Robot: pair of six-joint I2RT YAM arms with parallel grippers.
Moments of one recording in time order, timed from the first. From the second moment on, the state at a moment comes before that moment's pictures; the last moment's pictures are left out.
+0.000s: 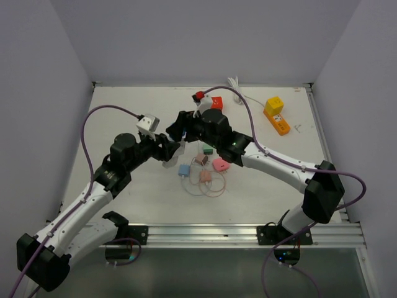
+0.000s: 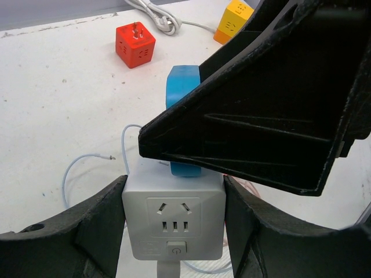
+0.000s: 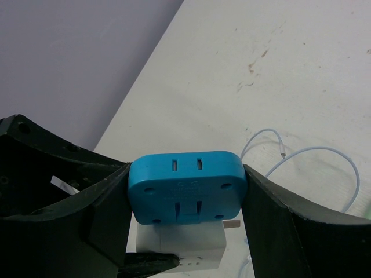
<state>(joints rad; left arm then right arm) -0.49 0.87 0.69 -0.04 0.17 -0.24 0.87 1.56 1.26 0.05 0.07 0.58</state>
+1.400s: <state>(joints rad) -0.49 0.96 0.74 -0.12 0.22 -0.20 0.61 1.58 1.54 -0.24 0.16 0.42</state>
